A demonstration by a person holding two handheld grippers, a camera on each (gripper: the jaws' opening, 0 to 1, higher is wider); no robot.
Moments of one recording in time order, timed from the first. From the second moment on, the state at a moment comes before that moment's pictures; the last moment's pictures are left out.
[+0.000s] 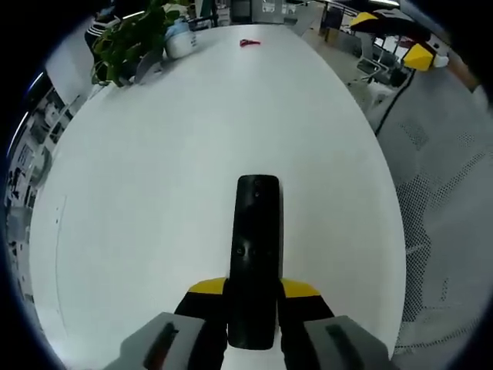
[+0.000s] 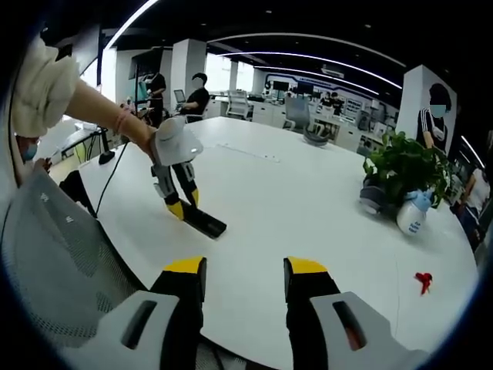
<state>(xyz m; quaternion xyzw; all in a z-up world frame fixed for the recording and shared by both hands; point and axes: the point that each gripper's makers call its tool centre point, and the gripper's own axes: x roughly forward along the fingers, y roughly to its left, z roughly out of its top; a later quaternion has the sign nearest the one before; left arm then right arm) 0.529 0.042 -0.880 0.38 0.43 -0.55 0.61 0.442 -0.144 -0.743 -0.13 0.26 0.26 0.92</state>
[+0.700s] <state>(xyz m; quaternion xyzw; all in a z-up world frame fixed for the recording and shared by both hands) 0.507 0.042 -0.879 0.36 0.43 -0.55 0.62 0.441 -0.143 -0.744 -0.13 0.27 0.26 0.92</state>
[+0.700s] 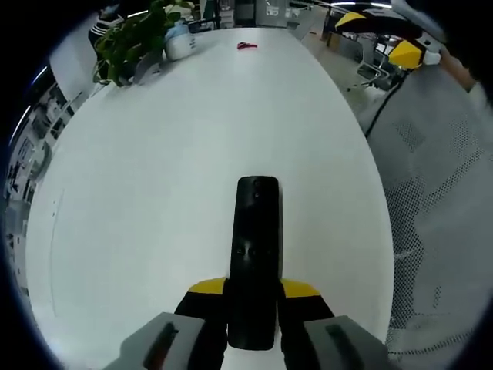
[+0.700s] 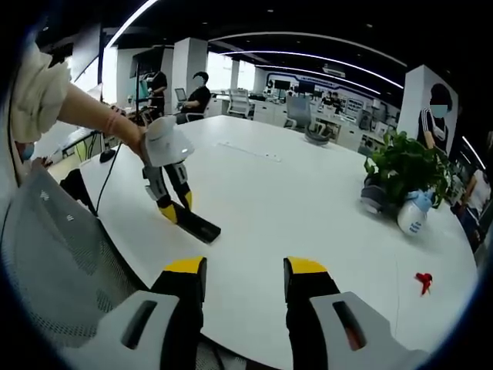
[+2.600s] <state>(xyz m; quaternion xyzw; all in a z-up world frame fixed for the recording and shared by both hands) 0.465 0.040 -0.877 0.31 0.43 -0.55 0.64 0.438 -0.141 -0.748 -0.15 0.28 0.27 0.91</state>
